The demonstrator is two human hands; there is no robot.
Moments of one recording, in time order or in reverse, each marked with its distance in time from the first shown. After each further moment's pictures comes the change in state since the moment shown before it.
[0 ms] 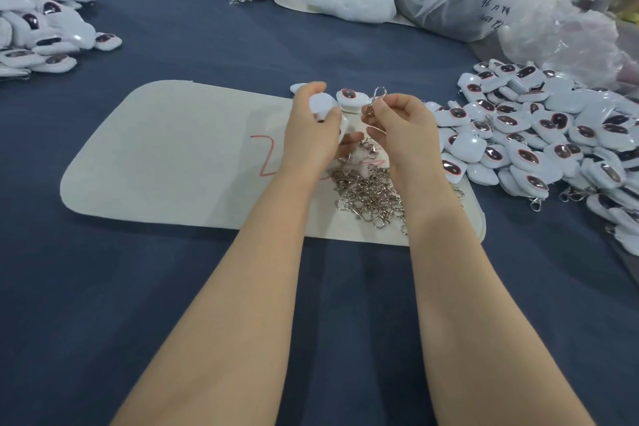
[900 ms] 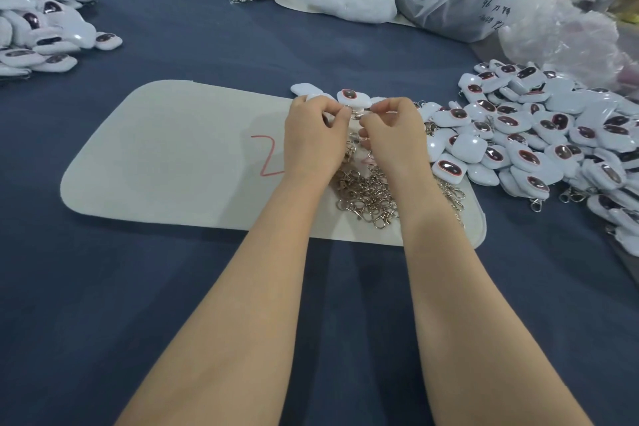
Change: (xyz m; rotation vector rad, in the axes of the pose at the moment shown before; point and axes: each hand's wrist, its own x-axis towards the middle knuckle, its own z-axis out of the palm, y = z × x) left_hand 0.006 -0.007 0.000 0.552 0.137 0.262; right_hand -0.002 0.005 0.007 -0.313 0.004 -0.067
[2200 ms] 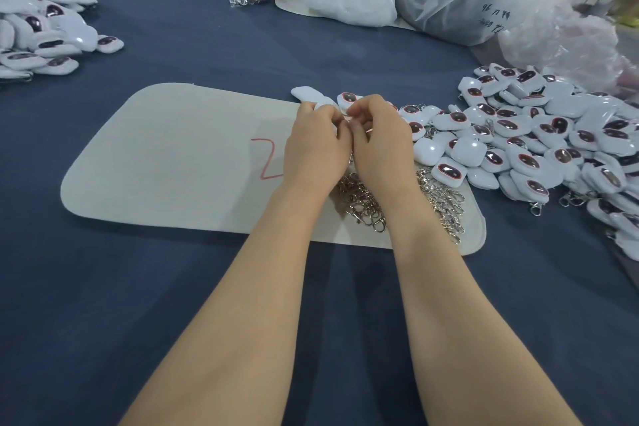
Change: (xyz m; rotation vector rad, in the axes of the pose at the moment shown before) left_hand -0.004 0.001 0.000 0.182 -0.071 0.038; right_hand -0.003 0.006 0.010 -0.366 -0.015 -0.404
